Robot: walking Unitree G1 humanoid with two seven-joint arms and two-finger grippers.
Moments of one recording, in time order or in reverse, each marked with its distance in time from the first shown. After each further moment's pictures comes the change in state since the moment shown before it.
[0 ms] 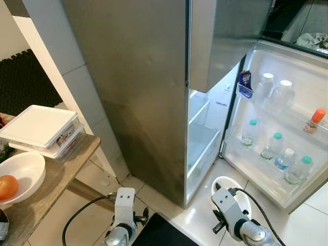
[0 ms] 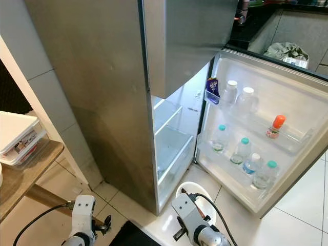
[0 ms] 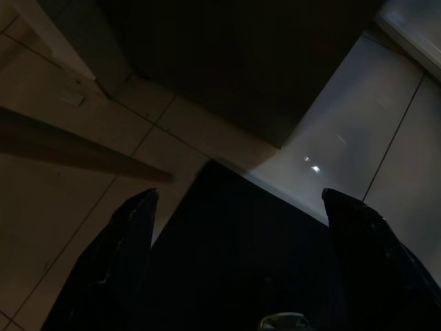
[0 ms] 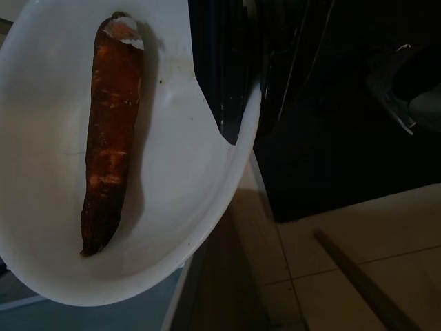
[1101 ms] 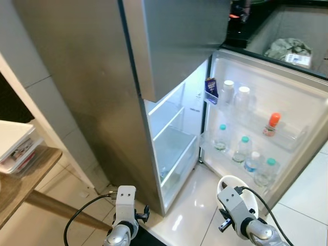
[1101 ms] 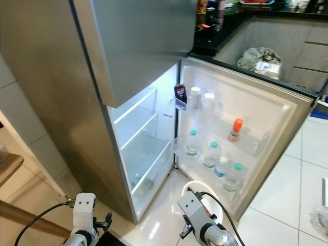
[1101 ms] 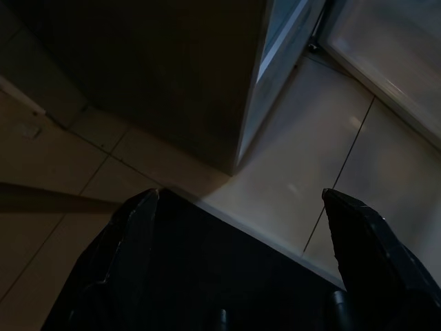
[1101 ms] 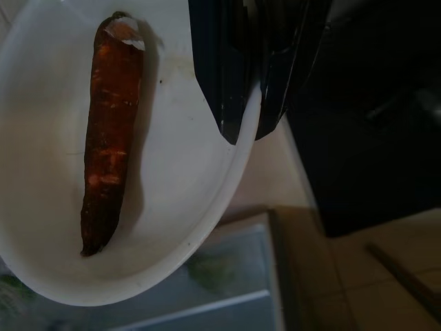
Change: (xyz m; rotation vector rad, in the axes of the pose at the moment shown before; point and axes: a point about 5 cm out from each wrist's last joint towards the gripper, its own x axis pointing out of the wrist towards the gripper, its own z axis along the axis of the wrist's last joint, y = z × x) left arm 0.002 0.002 0.005 -0.015 -0.019 0.031; right arm -0.001 -0.002 0.001 0.001 0.000 0.026
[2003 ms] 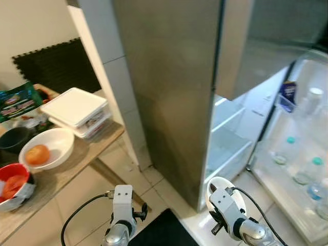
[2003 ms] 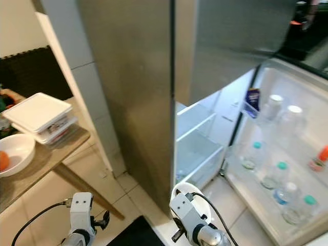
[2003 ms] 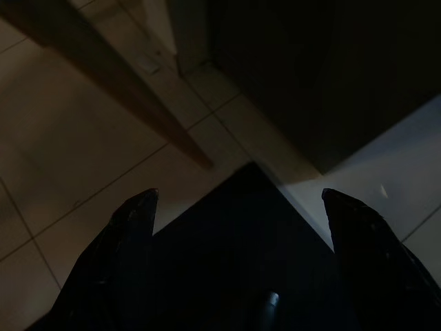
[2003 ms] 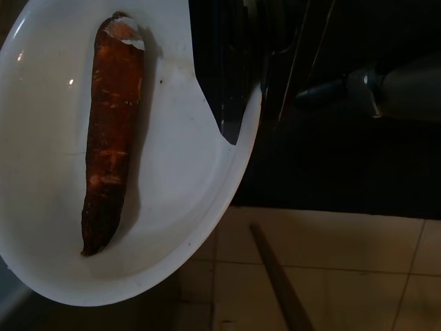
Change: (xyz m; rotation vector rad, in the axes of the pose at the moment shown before) left arm 0.000 0.003 0.004 -0.020 -0.023 0.023; right arm 0.002 0.005 0.006 -0.026 -0.022 0.064
